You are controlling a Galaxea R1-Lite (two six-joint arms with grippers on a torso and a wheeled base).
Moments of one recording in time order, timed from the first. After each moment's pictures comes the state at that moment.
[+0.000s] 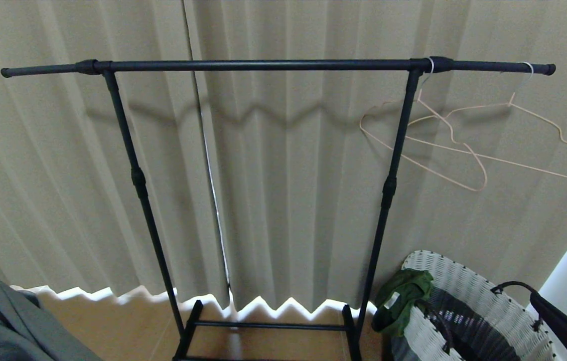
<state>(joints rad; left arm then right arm) 0.05 0.64 -0.33 -0.25 -0.06 0.16 0.10 0.86 -0.08 -0.59 -0.06 -0.21</state>
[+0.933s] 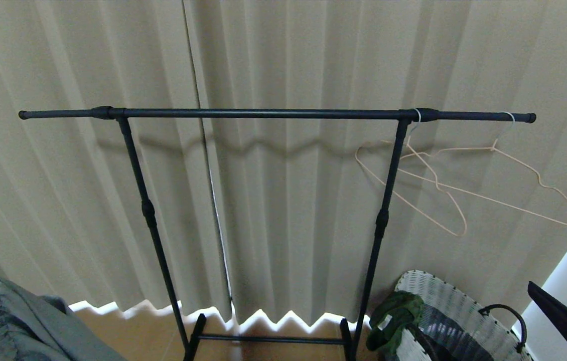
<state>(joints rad) 0.03 0.61 -0.27 -0.31 -0.15 0.16 0.10 0.90 -0.13 -0.58 -0.05 -0.21</state>
